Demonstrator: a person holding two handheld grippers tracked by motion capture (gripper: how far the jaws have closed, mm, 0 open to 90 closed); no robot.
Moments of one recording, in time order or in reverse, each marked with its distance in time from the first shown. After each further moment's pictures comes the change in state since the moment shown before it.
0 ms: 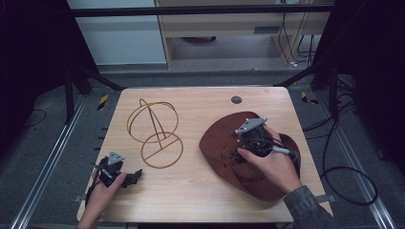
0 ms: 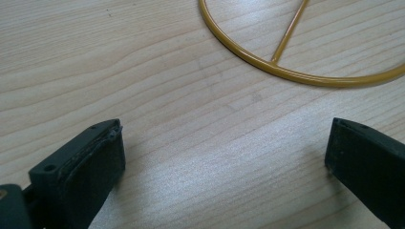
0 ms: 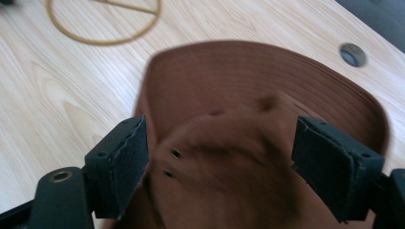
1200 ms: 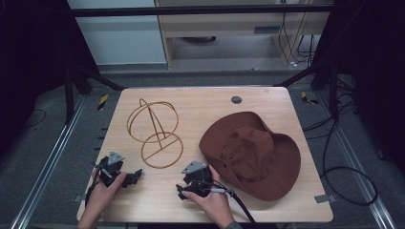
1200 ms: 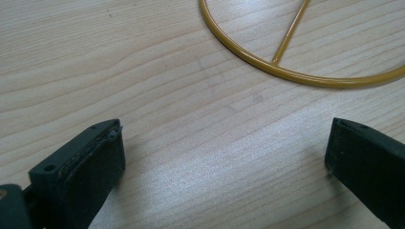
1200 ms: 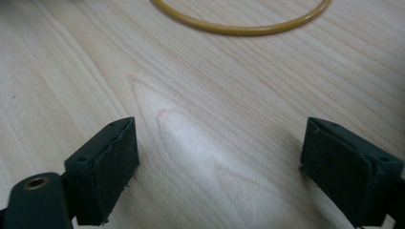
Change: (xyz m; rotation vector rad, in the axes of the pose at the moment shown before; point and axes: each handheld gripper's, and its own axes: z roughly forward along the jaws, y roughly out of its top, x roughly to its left) left arm 0.000 0.000 0.001 -0.007 -0.001 -0.005; right arm 0.159 -0.017 0.145 -0.087 0.126 0.094
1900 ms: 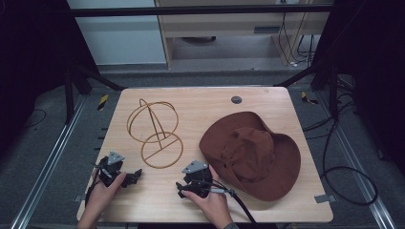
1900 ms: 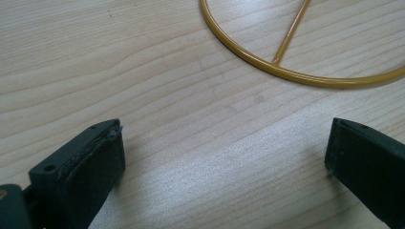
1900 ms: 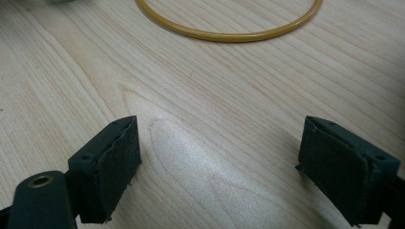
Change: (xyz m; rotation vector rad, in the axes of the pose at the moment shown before) left arm 0.001 0.000 0.000 0.008 -0.001 0.008; right arm -0.001 -0.003 0.006 -0.047 -0.022 0.026
